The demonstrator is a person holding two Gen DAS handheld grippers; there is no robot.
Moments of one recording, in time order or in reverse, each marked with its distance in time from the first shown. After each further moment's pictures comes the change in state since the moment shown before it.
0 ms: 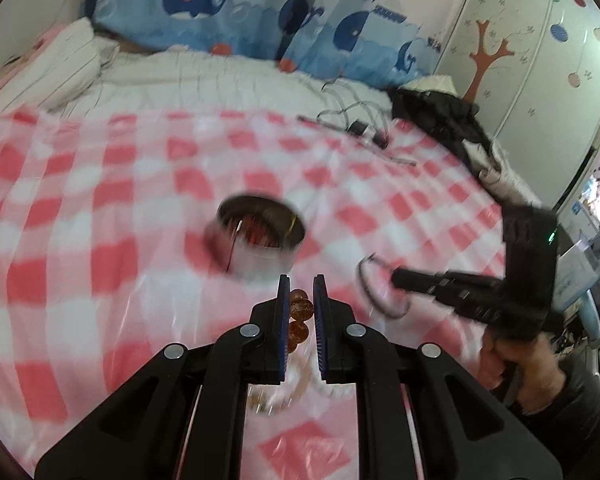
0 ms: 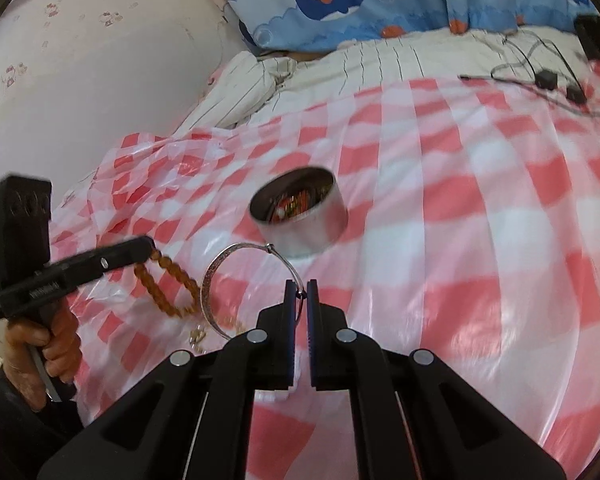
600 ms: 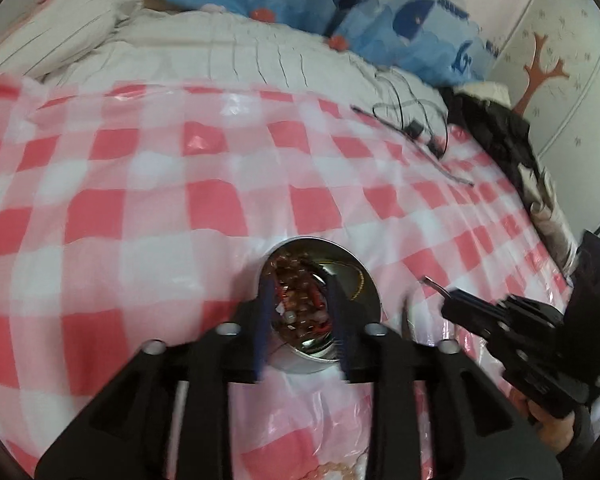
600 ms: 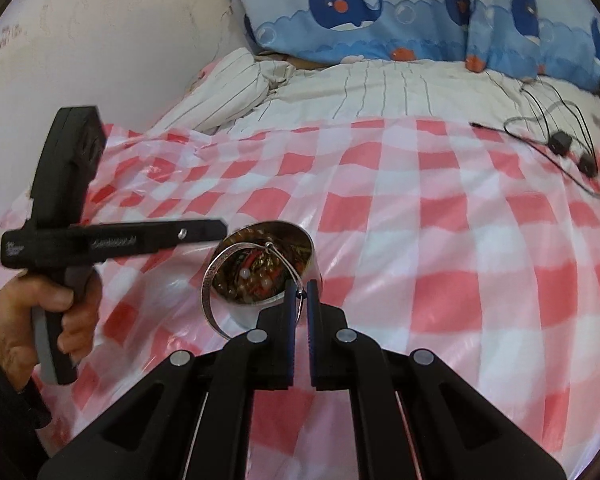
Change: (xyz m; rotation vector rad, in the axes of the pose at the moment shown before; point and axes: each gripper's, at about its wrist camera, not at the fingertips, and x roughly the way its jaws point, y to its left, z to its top) left arm 0.103 0.055 0.057 -0.148 0.084 0.072; right arm 0.052 0.005 0.059 -0.158 0.001 -0.119
